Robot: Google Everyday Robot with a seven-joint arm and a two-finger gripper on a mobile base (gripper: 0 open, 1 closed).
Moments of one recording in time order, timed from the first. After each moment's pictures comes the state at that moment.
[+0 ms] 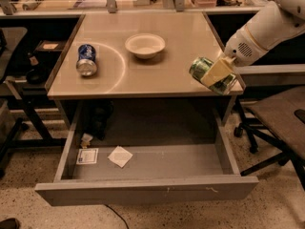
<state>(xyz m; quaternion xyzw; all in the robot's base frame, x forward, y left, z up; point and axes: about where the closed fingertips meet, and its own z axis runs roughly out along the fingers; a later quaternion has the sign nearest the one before) 0.597 -0.182 0.872 -0.44 0.86 0.18 0.21</state>
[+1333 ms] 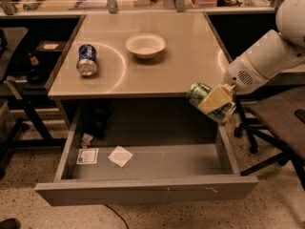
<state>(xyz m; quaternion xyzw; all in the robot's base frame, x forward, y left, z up) 0.531 -0.163 0.839 -0.43 0.86 0.21 0.18</state>
